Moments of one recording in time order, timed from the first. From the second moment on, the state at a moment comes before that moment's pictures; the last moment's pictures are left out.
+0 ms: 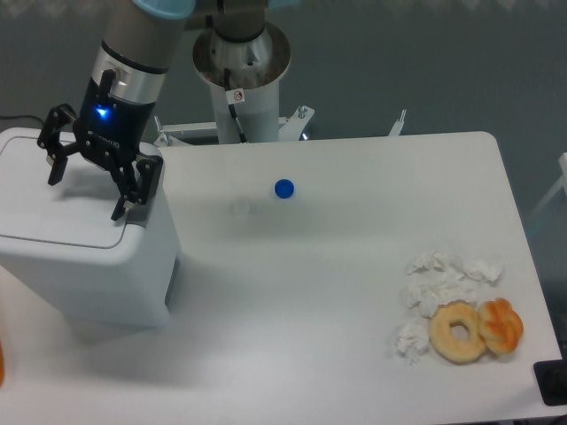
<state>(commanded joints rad) 2.18 -1.59 -1.73 -0.94 1.03 0.45</state>
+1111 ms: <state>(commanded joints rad) 2.51 -1.63 -1.56 -0.94 1.15 0.72</state>
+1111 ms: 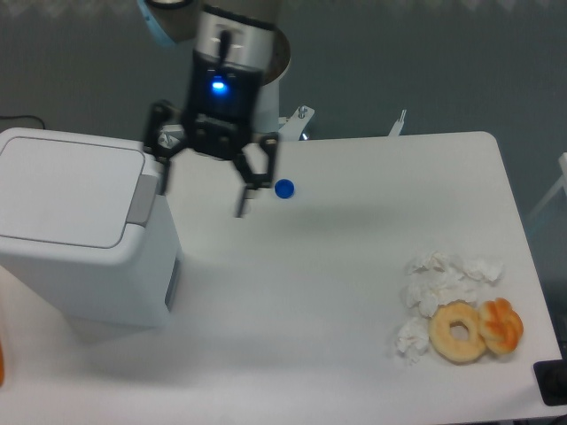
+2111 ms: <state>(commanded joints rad) 2.76 -1.56 -1.66 -1.04 1.42 1.45</state>
